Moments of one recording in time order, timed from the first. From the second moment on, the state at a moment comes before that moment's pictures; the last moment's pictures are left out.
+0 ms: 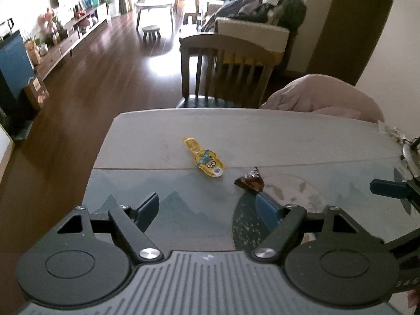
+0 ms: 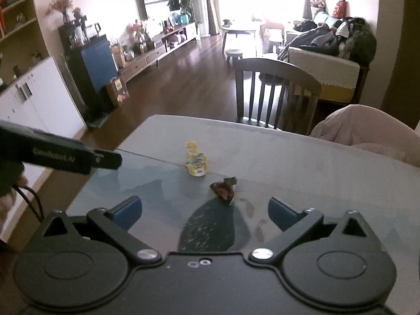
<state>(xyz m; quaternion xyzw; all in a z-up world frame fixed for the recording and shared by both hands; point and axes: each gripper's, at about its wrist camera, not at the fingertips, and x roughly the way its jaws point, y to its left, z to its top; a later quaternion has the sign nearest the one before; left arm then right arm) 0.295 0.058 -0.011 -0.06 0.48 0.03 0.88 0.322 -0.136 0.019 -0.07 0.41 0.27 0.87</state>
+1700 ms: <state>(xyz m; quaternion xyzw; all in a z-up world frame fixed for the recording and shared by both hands) 0.505 0.072 -0.199 -0.14 0.64 0.14 0.75 0.443 -0.079 -0.138 -0.14 0.49 0.32 0.80</state>
